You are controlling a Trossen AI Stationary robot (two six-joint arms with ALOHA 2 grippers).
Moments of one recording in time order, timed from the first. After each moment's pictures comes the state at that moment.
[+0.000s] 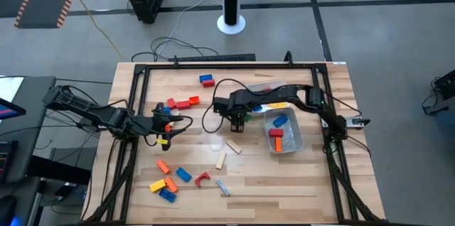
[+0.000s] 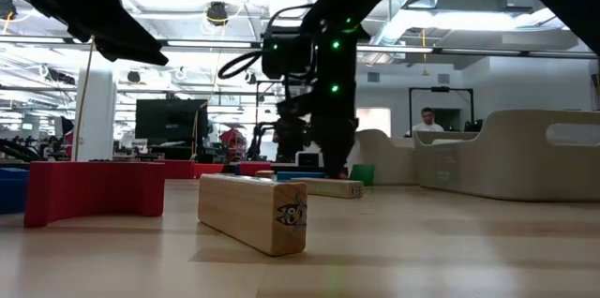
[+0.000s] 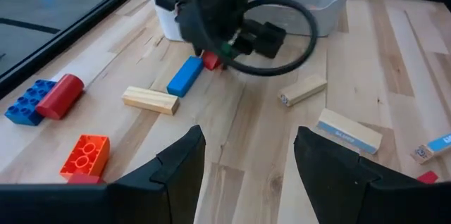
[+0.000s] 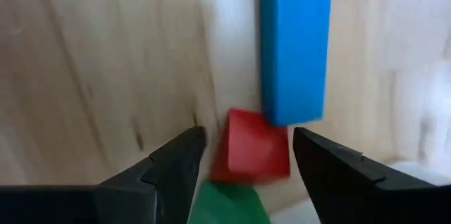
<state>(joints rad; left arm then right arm) -0.32 0.66 0.45 -0.27 -0.55 -0.32 -0.13 2.22 1.71 -1.00 0.21 -0.03</state>
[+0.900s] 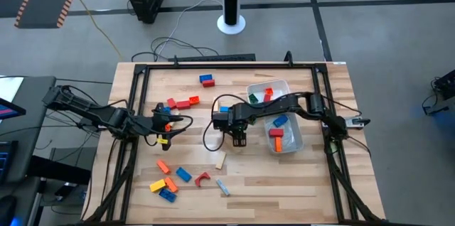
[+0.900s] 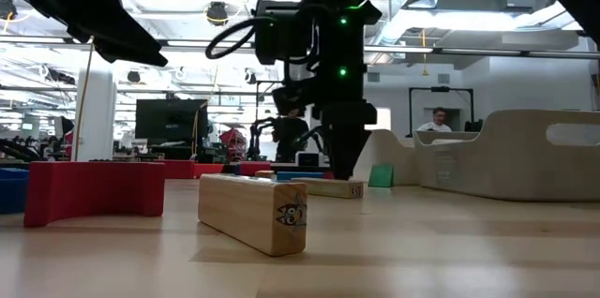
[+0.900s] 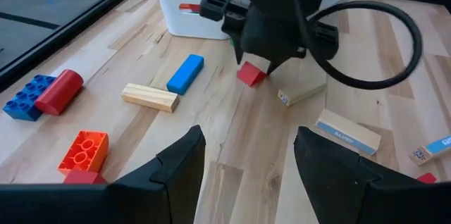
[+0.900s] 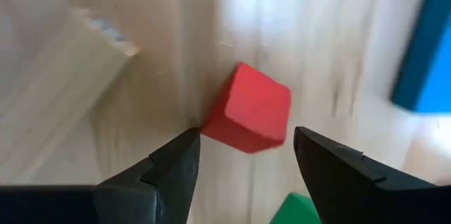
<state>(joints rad) -0.32 0.66 0.45 -0.28 -0.55 -0.34 -0.01 2.20 1.70 -1.02 0.16 0.00</state>
